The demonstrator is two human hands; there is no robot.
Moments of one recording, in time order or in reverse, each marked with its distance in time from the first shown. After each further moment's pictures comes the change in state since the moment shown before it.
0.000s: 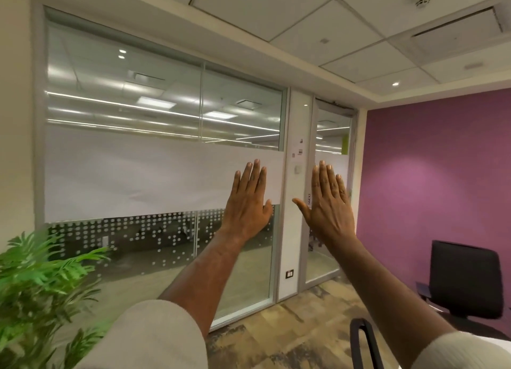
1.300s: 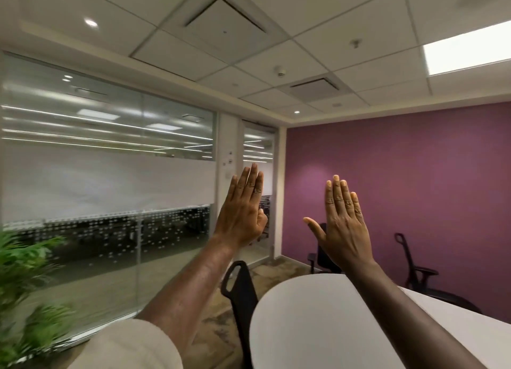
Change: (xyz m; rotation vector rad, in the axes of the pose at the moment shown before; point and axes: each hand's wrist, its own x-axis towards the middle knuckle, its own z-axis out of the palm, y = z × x) left_hand -0.141 0.512 -0.382 -0.265 0.138 0.220; right_hand -0.373 0.229 -0.589 -0.168 0.043 0.122
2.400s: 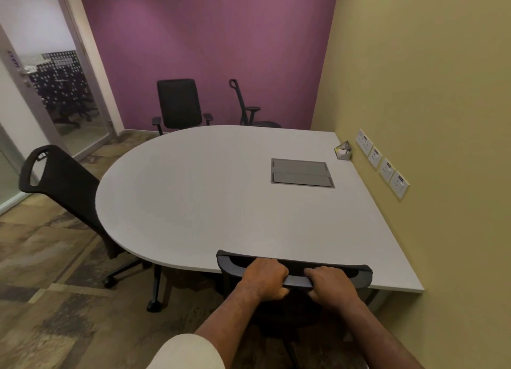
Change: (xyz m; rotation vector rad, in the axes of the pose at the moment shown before) left_hand -0.333 0.427 0.160 -0.708 -1.139 0.568; right_hand -0.522 0.110 -0.095 -0.130 -1.256 0.626
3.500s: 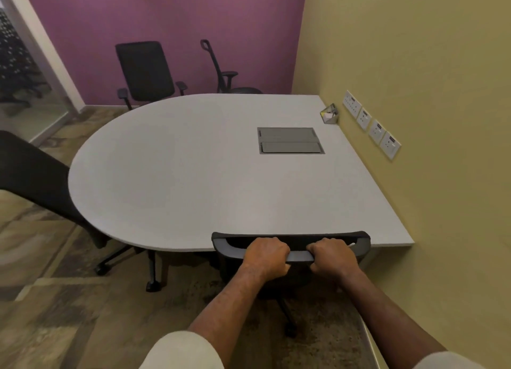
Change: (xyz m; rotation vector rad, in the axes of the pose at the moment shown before) left_hand -0.011 -0.040 -0.022 0.051 0.055 0.050; right_hand 0.026 -0.038 -0.009 -0.052 0.042 0.144
